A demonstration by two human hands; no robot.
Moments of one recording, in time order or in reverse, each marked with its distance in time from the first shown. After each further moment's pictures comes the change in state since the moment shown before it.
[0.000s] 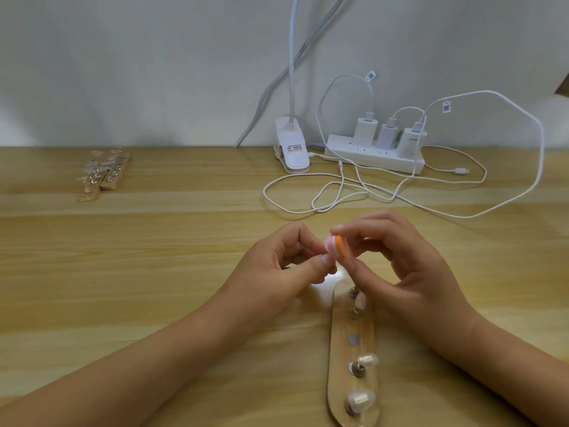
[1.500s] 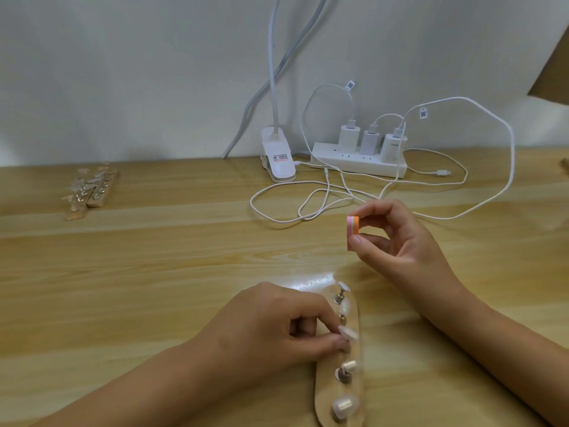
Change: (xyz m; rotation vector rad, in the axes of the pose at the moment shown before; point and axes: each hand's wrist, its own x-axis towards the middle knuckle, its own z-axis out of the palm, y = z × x) left_hand -0.018 -0.004 0.002 0.598 -0.277 0.256; right_hand 0.008 0.018 -0.021 0.251 0.120 0.313
